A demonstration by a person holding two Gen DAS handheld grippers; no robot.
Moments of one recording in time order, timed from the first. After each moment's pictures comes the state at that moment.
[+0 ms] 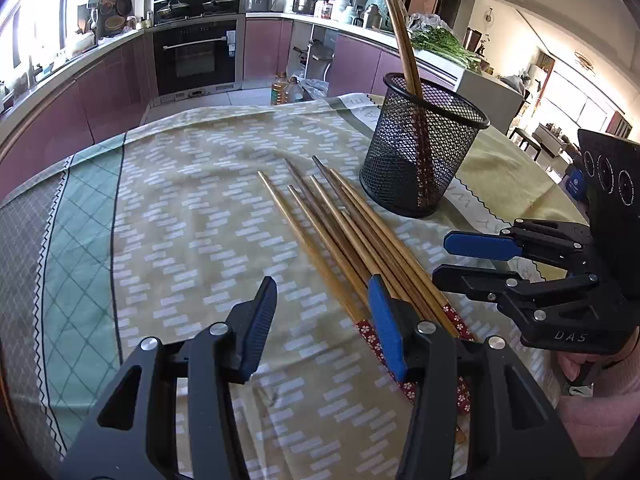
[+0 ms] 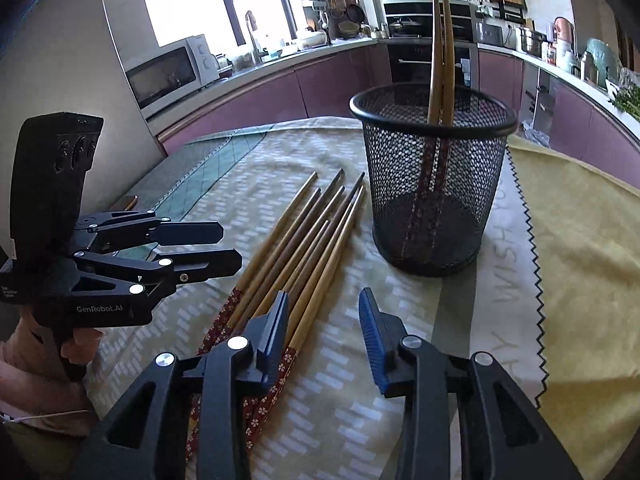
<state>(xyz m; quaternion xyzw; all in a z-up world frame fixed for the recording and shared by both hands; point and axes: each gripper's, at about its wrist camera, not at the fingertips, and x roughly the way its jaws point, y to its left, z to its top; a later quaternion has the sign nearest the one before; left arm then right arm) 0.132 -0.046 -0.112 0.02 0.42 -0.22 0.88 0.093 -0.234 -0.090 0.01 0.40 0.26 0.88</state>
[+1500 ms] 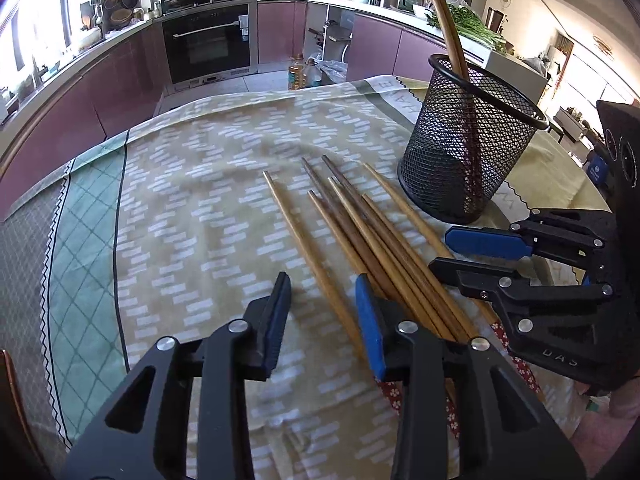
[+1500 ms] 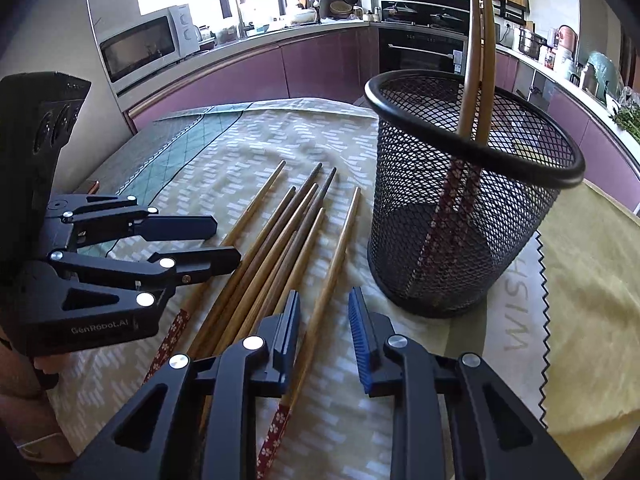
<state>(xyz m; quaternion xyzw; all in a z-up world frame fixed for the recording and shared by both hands) 0.169 -0.055 -0.123 0.06 0.45 -0.18 0.88 0.132 -0.203 -0.097 -0.04 0.43 0.22 0.88</state>
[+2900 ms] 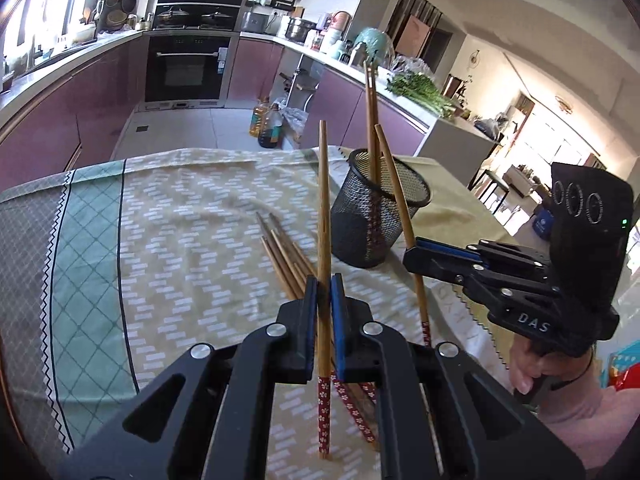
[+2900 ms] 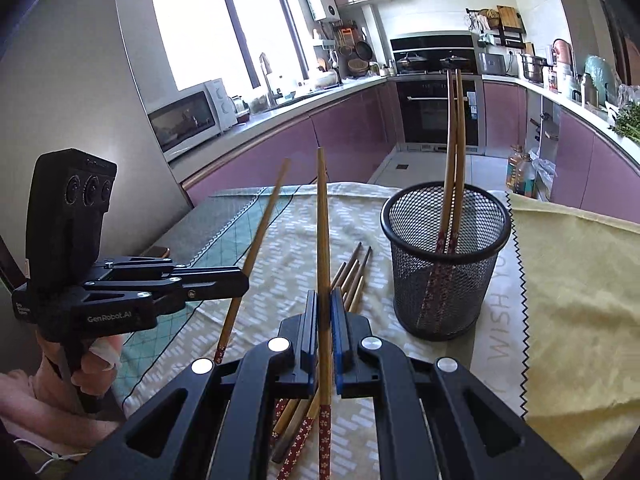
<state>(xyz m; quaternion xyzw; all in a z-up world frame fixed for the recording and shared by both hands) 0.112 -0.023 -0.050 -0.06 0.38 -0.27 0.89 0.085 -0.236 -0.031 0.04 0.33 0.28 0.90</state>
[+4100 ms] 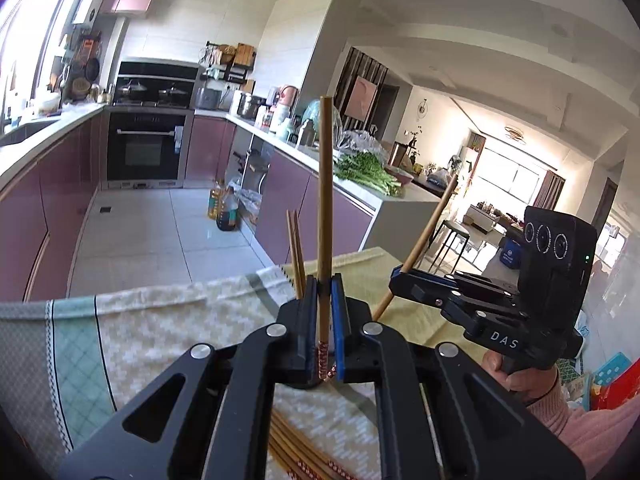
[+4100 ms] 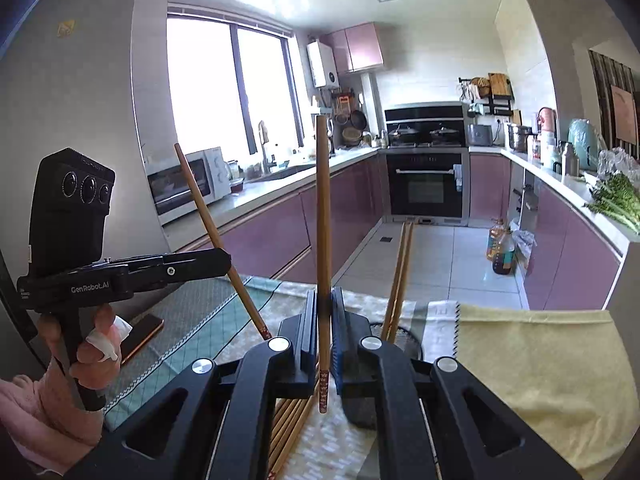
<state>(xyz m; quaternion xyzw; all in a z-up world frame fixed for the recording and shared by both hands) 0.129 -0.048 0.069 -0.06 0.24 -0.34 0.91 0.086 -0.289 0.058 0.04 0.20 0.25 0.95</state>
